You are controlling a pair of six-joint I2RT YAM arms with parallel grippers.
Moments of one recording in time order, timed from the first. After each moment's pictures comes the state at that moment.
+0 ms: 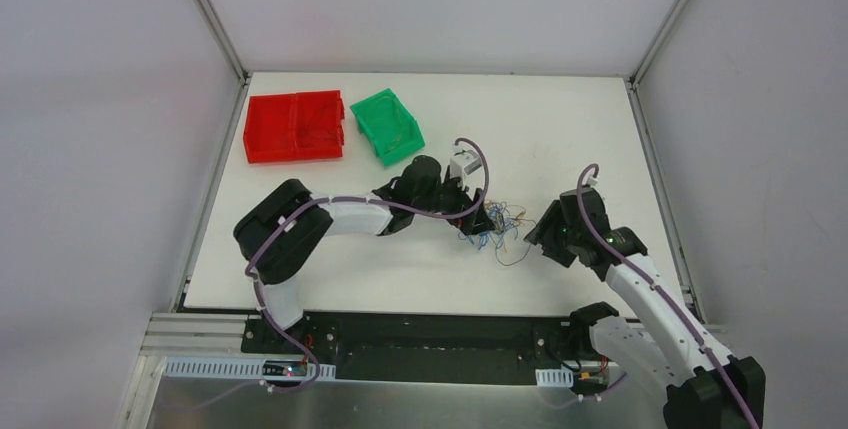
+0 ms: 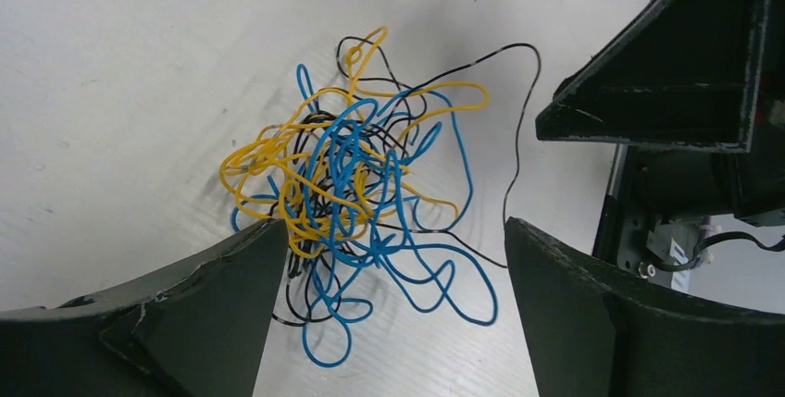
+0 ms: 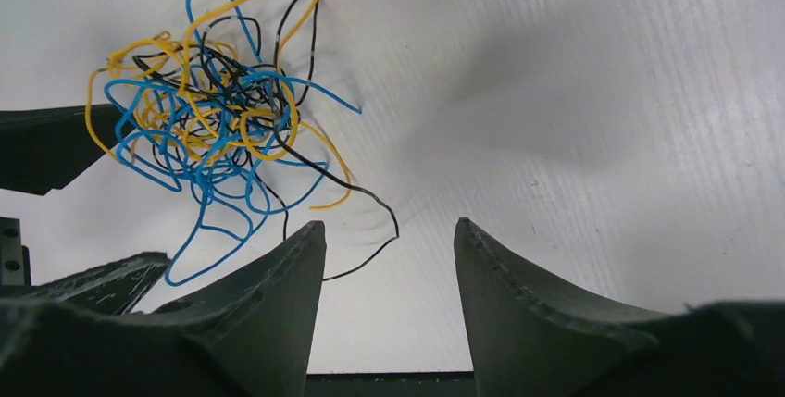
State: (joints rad) left arm -0.83 1.77 0.91 0.49 0.44 -0.37; right arm 0.35 0.83 0.59 -0.74 0.06 0.87
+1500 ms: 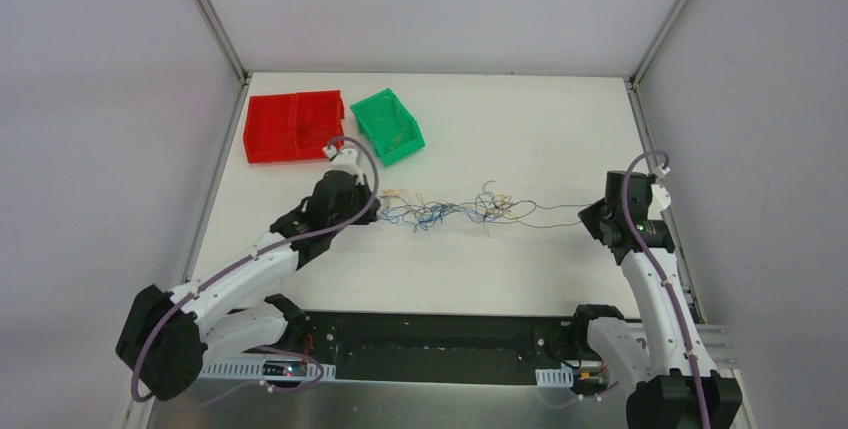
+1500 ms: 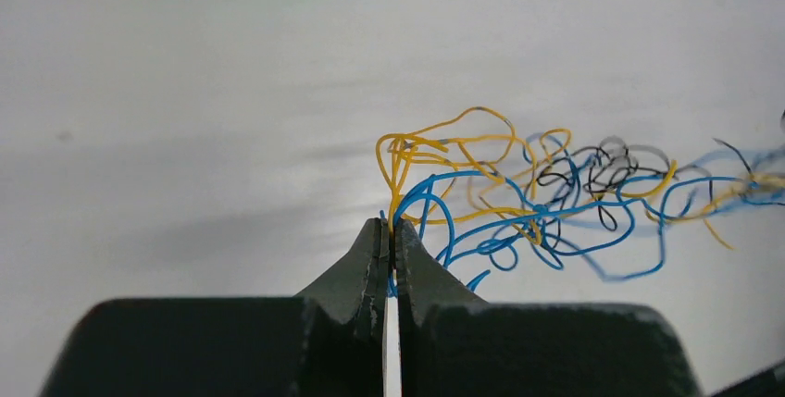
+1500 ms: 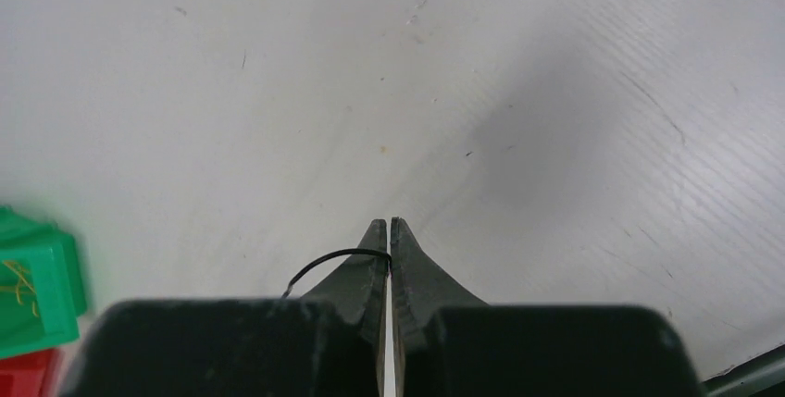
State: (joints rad) left arm -0.66 1.07 0.60 -0.07 -0.18 -0.49; right arm 0.03 0.85 0.70 -0.74 0.23 0.89
